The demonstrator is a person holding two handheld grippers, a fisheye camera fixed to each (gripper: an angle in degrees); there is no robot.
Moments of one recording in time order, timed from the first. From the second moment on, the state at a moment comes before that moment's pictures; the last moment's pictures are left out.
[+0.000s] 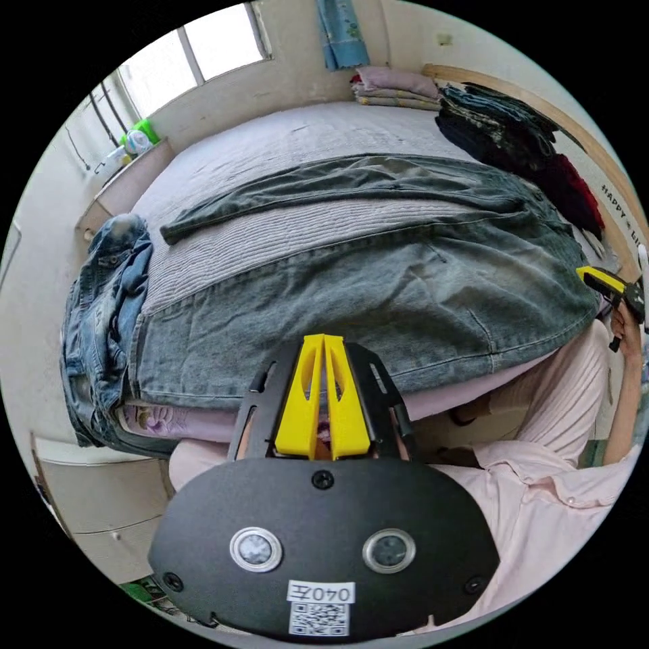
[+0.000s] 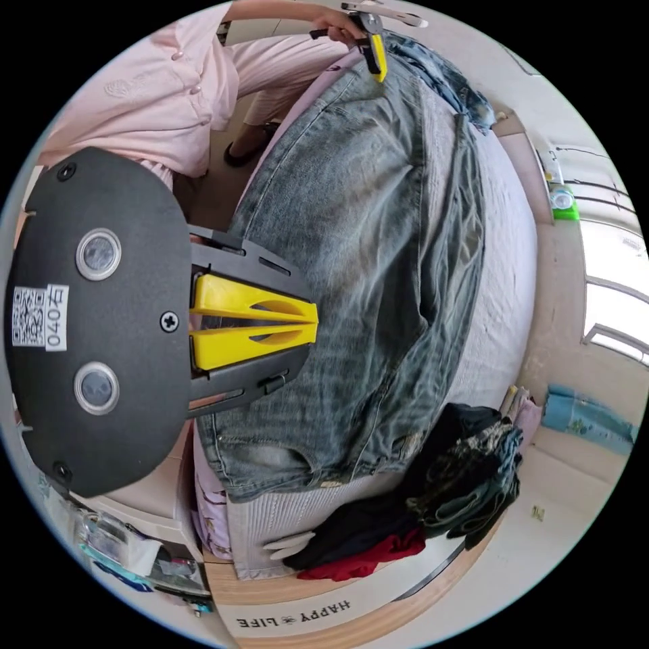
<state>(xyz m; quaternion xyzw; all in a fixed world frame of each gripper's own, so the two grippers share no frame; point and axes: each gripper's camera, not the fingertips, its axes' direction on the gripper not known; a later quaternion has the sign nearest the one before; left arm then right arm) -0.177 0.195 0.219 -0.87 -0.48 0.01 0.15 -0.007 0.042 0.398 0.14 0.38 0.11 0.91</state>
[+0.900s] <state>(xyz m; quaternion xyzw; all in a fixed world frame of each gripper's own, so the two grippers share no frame) -0.363 0.012 0.379 -0.78 -0.62 -0.01 0.06 -0.024 -0.028 0.436 0.02 0.34 0.07 0.94</state>
